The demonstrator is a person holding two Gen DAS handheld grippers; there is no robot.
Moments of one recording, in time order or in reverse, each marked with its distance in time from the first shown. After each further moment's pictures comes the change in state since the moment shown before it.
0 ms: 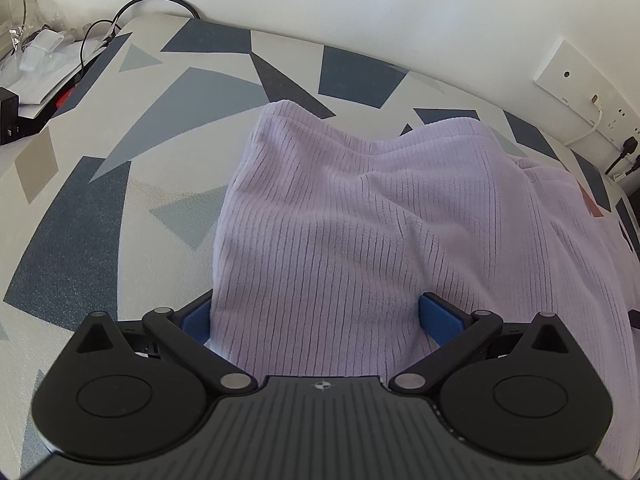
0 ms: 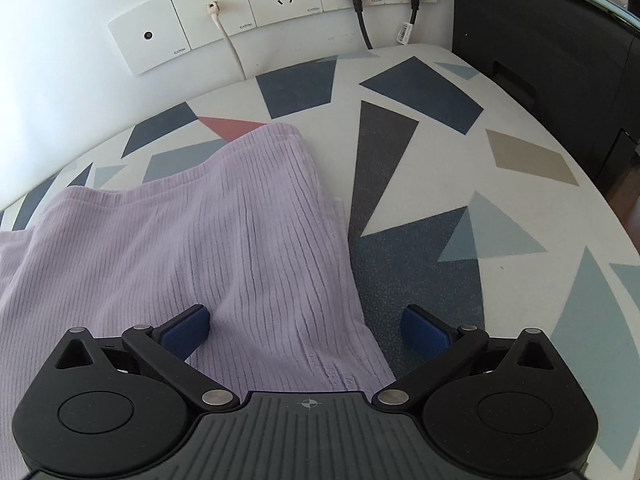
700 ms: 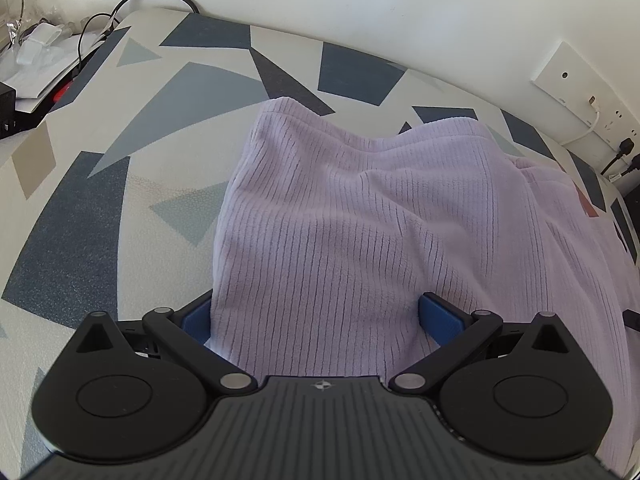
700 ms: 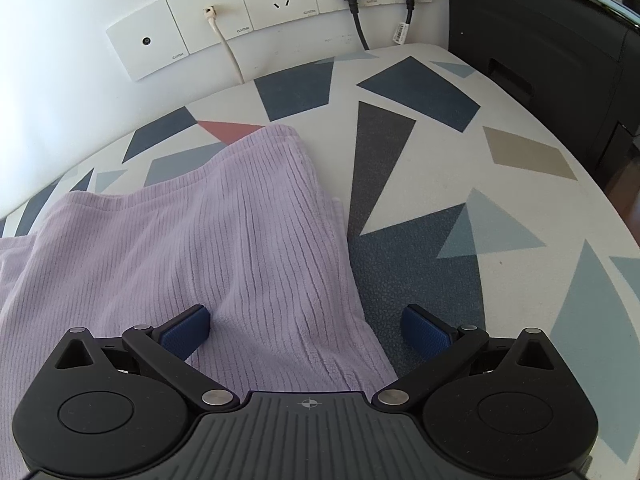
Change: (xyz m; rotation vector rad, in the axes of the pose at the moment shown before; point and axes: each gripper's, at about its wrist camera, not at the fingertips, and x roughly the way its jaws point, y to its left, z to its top) left arm -0.001 0.003 0.001 -0.011 0.017 -0.014; right arm -0.002 0.001 -0.003 0.019 -0.014 0.005
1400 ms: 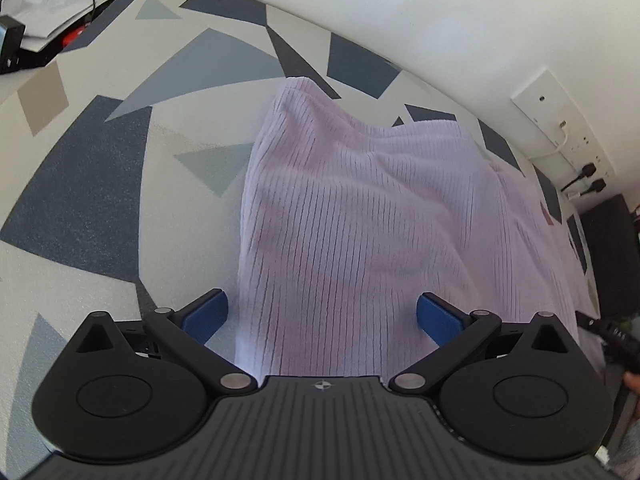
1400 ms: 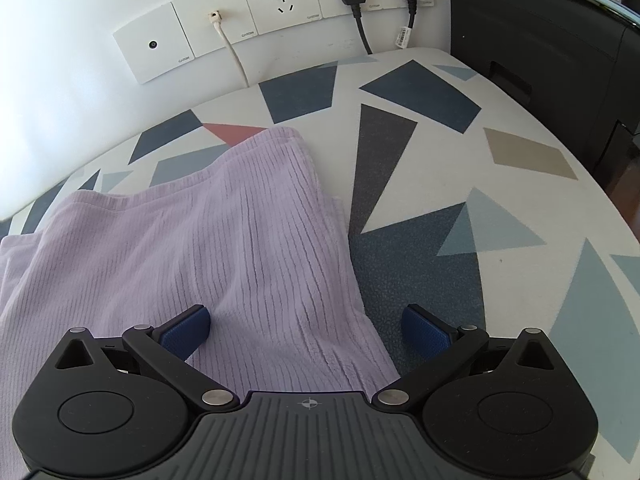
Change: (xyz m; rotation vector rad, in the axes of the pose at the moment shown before) left arm -0.022 0.037 -0.016 -0.087 0.041 -0.162; right arm -0.003 -0.005 -0.004 -0.010 -0.011 0.030
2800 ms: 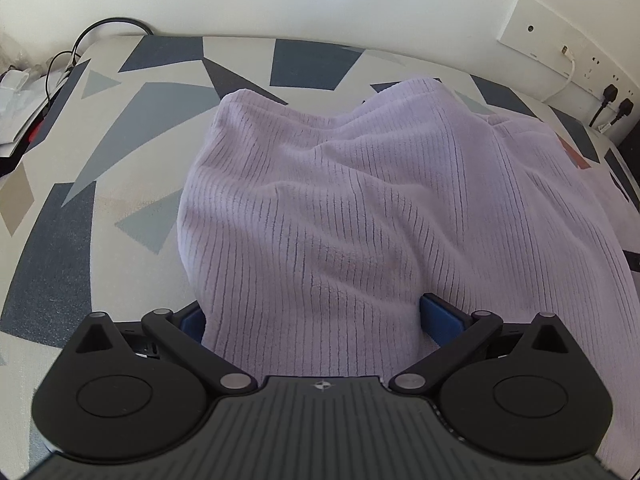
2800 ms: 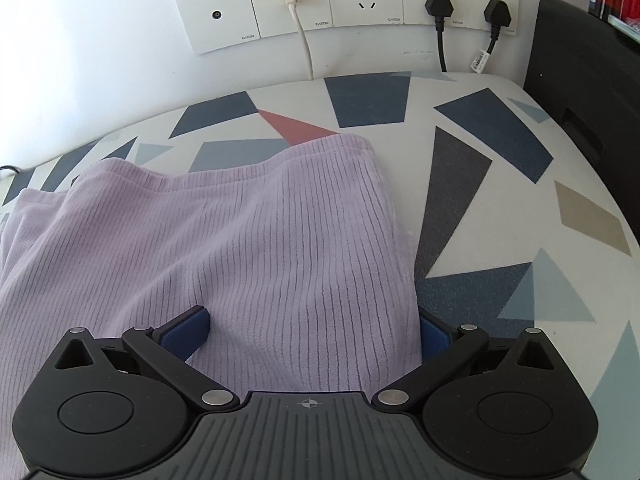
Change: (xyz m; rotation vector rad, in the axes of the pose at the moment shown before) left arm 0.039 -0.057 0.004 0.227 -0.034 0.191; right arm 0.022 0.030 0.016 -0.184 0.015 0.050
